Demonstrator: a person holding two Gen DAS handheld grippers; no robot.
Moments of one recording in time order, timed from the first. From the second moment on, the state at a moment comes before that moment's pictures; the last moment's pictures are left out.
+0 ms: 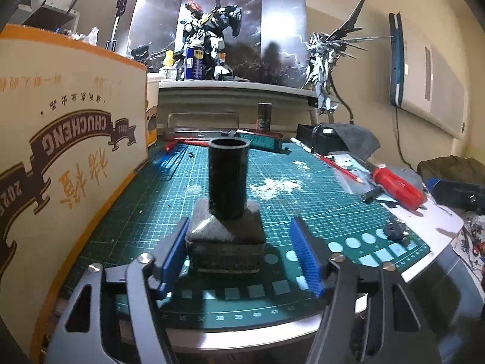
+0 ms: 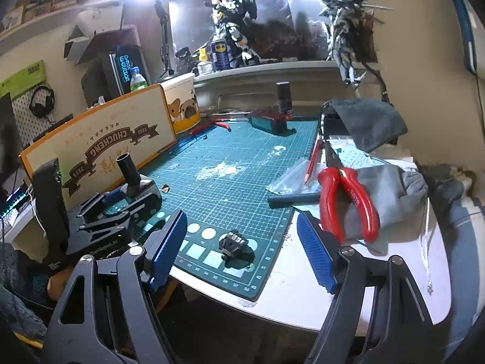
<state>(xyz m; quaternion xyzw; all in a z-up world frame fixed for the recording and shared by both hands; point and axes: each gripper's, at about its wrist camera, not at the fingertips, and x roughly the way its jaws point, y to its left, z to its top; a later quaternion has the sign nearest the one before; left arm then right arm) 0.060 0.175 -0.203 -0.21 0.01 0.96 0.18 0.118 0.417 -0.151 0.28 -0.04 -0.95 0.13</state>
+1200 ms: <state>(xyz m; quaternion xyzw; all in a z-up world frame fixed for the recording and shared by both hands) 0.084 0.078 0.007 -0.20 -0.02 0.95 0.26 0.094 0.374 -0.135 0.26 -0.04 -0.95 0.20</state>
